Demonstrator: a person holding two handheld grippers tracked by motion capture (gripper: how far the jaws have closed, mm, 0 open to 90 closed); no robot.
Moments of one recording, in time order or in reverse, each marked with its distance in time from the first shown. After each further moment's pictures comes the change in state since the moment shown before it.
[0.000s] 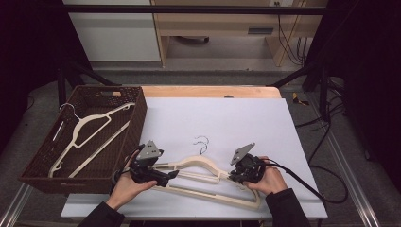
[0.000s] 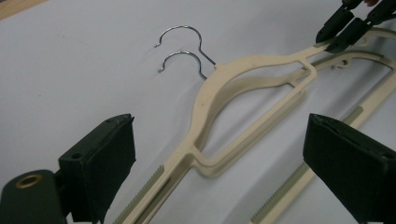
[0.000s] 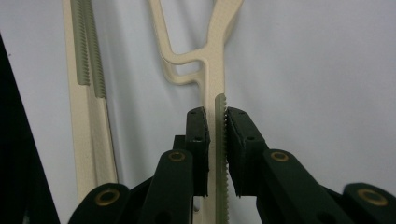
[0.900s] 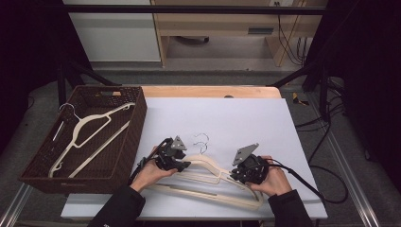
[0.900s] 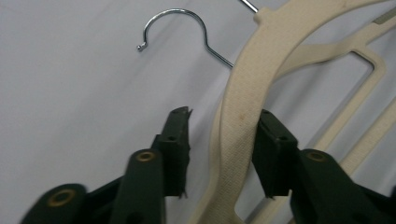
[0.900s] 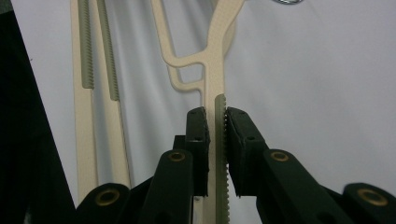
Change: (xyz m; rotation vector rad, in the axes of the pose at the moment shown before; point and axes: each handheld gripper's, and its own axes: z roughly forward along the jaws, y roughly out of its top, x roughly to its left) left arm 0.013 0.011 0.080 0.245 -0.034 0.108; right arm 0.010 0.004 -0.019 -0.026 -0.038 -0.026
